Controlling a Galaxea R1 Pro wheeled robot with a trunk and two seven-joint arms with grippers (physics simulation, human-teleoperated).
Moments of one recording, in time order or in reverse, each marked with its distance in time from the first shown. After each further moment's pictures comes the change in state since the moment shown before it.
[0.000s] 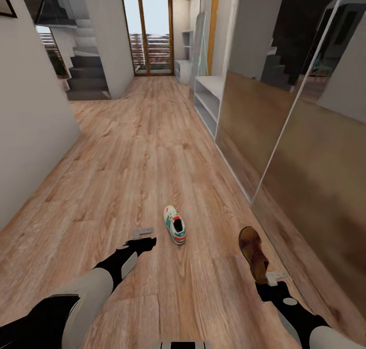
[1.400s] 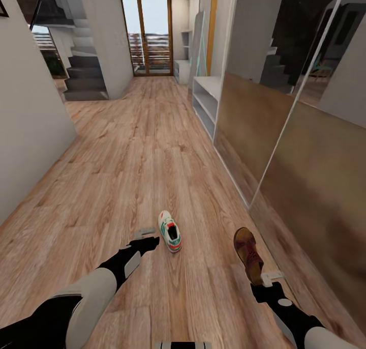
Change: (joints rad) left arm 0.000 -0.025 0.046 -0.003 0.002 0.001 -0.001; right arm 0.004 0.026 0.005 0.000 0.012 0.001 0.002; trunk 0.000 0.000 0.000
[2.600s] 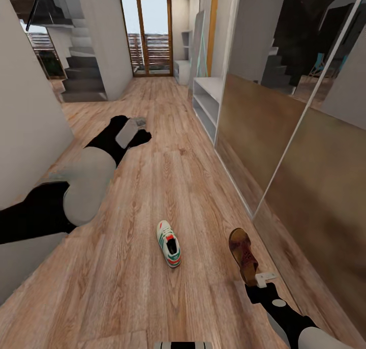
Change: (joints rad) left arm -0.728 -0.041 0.069 -0.140 0.192 0.564 0.459; right arm 0.000 0.034 -0.001 0.007 0.002 -0.001 -0.002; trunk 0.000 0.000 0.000
